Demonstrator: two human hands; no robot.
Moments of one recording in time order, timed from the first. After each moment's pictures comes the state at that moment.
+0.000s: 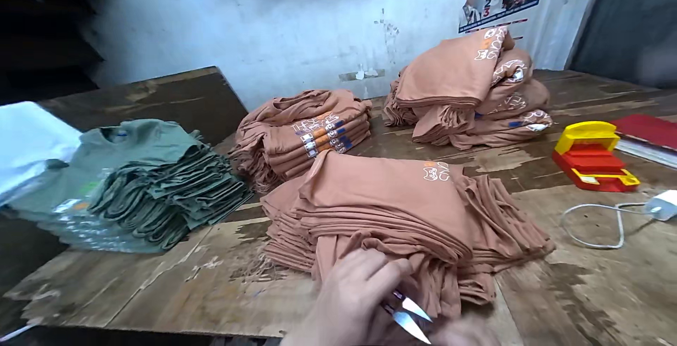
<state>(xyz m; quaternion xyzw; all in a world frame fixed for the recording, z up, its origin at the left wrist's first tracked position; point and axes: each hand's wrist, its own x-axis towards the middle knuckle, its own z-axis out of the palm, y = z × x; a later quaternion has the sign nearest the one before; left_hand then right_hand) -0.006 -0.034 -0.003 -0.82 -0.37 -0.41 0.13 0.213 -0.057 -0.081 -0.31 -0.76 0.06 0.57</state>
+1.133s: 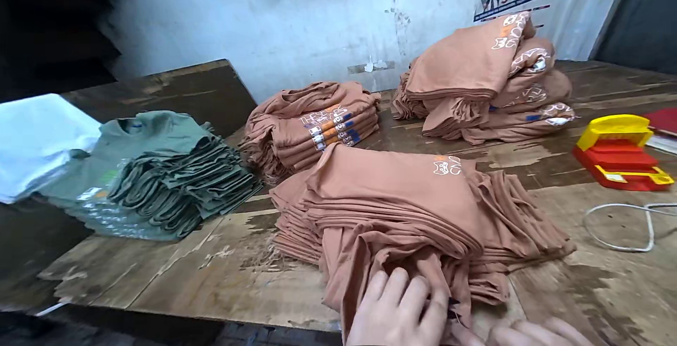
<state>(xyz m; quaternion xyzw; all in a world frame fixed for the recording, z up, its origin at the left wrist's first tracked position) 0.048 -0.072 -0.001 -0.80 -0.48 -0.29 0.19 0.253 -0.042 -0.059 -0.29 -0.79 -0.16 0.52</state>
